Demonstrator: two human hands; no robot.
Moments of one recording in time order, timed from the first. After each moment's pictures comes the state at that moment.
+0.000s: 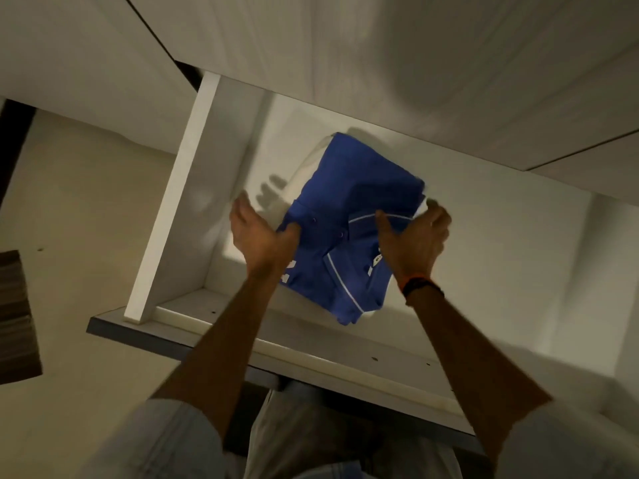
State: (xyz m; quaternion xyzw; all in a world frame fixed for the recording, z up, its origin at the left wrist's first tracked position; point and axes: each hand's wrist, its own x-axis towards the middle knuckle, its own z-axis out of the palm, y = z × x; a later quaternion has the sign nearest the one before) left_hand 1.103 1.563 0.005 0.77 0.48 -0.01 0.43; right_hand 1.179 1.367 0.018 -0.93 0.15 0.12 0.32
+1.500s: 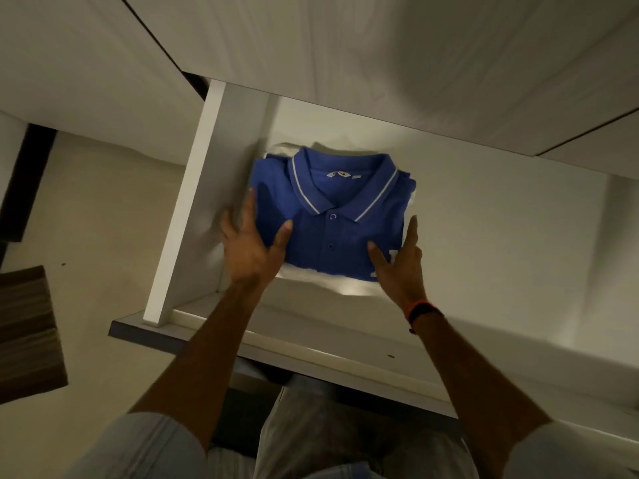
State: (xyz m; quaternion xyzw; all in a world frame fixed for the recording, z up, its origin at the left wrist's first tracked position) left_hand 1.073 1.595 0.010 0.85 0.37 -0.08 0.36; right_hand 1.126 1.362 -0.009 -0.80 0.15 0.28 0.50
